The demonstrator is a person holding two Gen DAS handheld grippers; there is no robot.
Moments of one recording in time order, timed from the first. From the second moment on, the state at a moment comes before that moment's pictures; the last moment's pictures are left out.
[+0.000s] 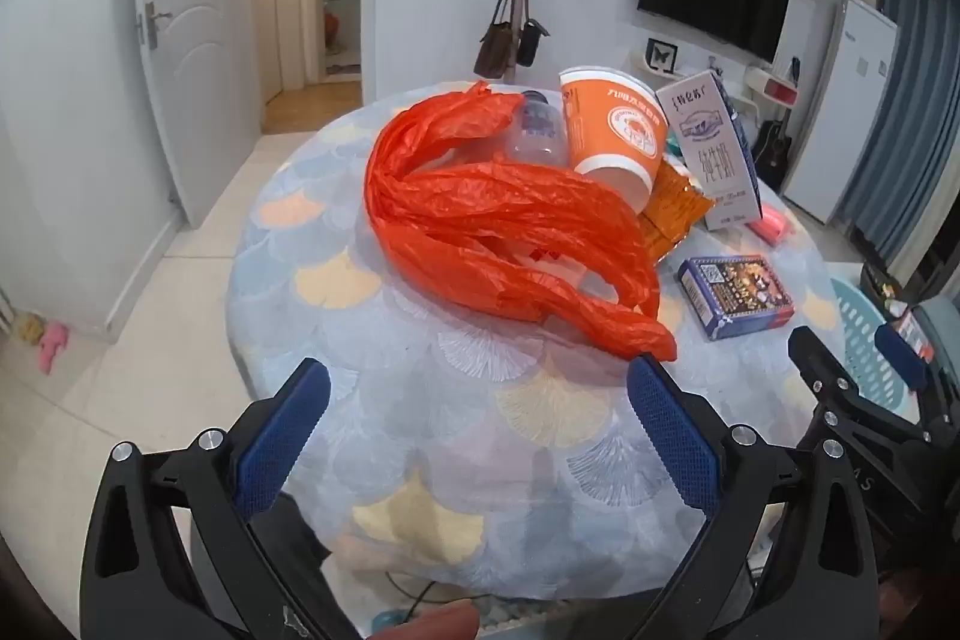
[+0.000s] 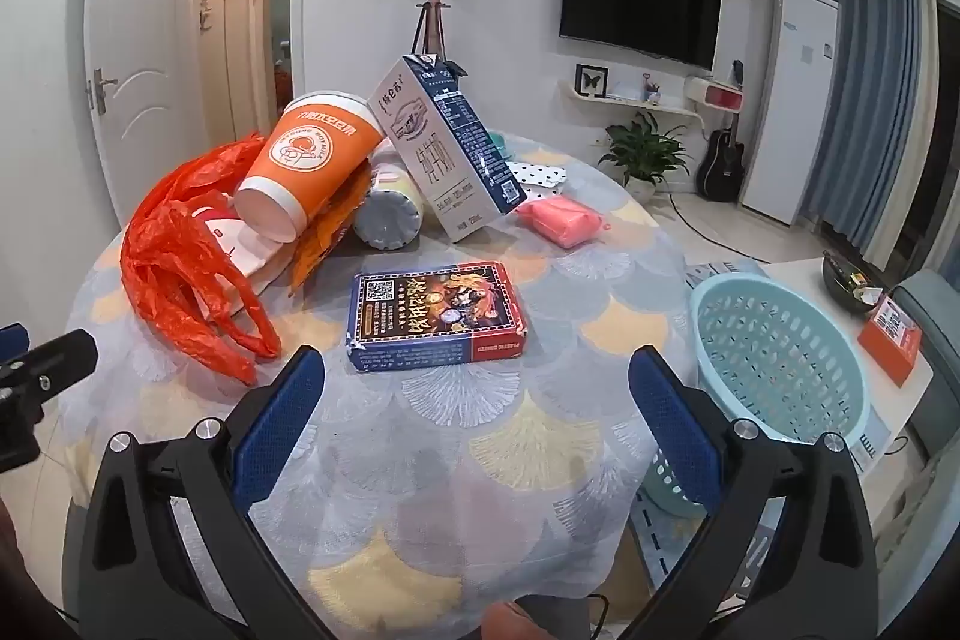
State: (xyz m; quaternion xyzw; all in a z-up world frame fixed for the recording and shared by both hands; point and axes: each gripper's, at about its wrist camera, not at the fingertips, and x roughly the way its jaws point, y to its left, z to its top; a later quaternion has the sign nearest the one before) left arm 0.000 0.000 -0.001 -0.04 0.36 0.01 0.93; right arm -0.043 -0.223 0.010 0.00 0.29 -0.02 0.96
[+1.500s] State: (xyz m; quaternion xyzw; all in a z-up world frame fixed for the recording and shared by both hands) left arm -0.001 0.002 -0.003 -0.03 0.36 0.01 0.93; right arm -0.043 -0.215 0.009 -0.01 0.29 -0.02 0.96
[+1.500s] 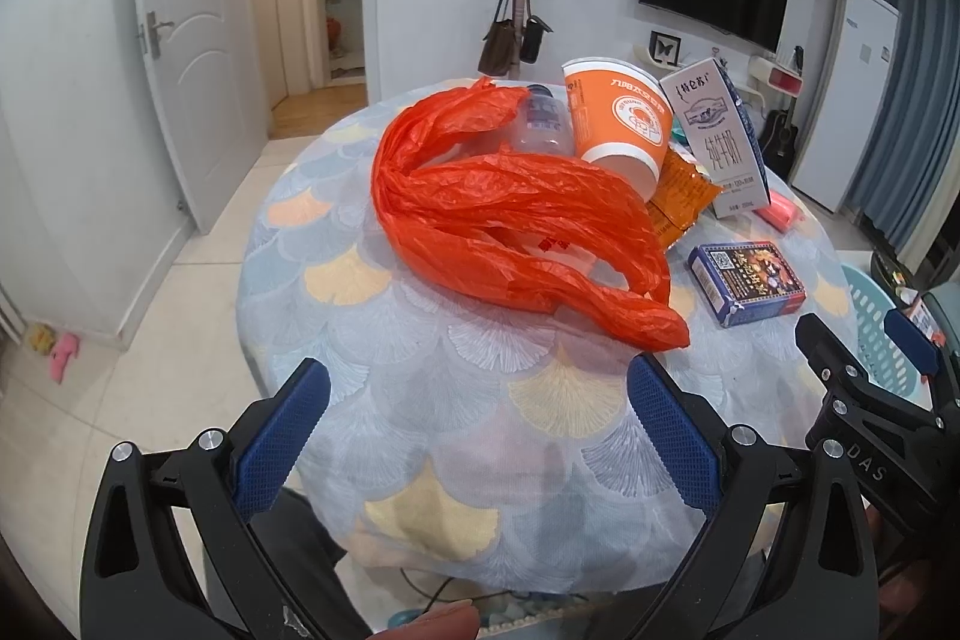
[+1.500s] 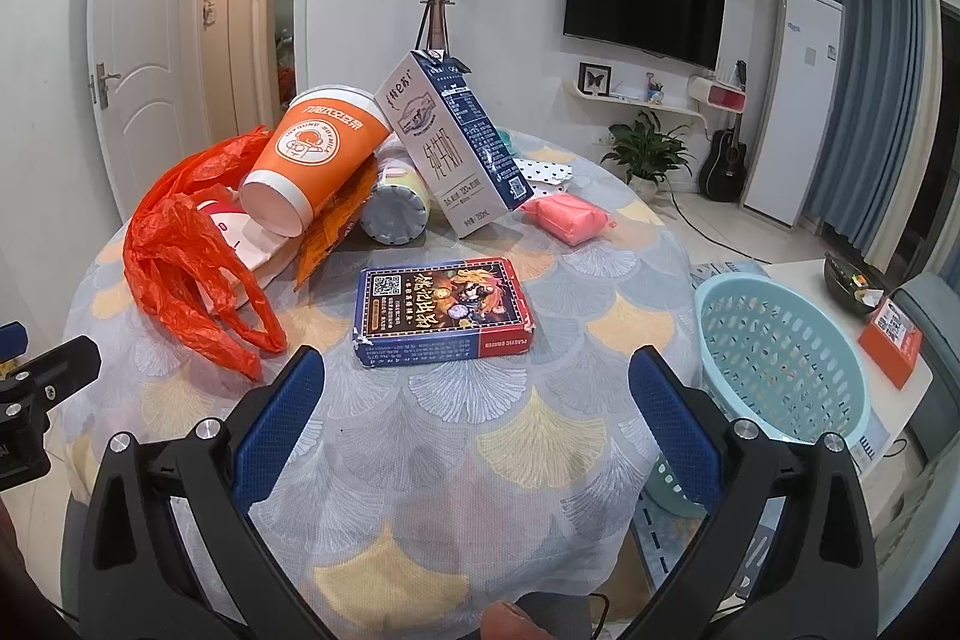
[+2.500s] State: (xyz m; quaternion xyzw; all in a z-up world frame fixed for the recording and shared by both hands) left arm -0.004 0.002 -0.006 -0.03 0.36 0.01 0.93; right arm -0.045 -0.216 0.007 -0.01 0.29 -0.02 0.96
